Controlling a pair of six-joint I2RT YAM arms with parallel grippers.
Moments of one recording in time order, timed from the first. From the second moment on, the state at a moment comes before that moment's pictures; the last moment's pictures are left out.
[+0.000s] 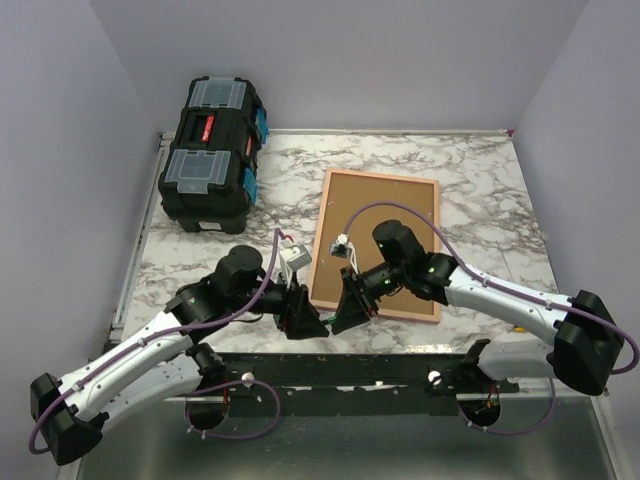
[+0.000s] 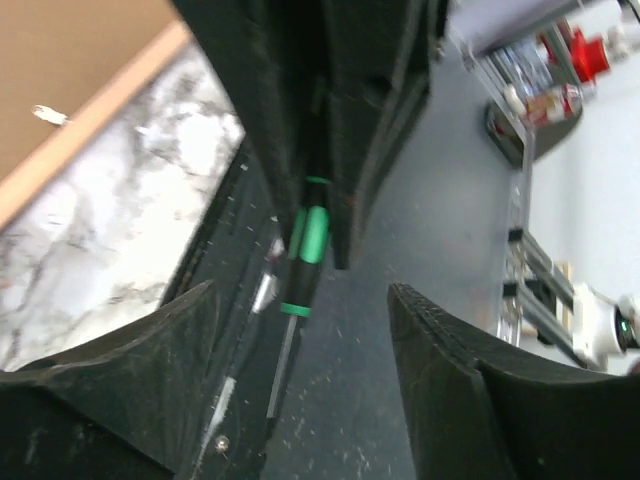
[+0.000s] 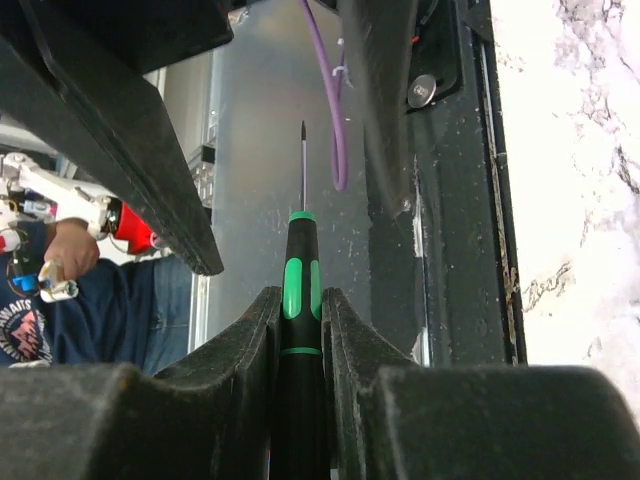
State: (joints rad) left arm -0.80 0.73 0.63 -0.33 0.65 -0.50; right arm 0.85 1.26 0.80 -0.13 -1.01 0.39
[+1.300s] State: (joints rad) left arm -0.90 0.62 0.62 -0.30 0.46 -0.62; right arm 0.88 1.17 0.53 0.65 -0.65 1.04
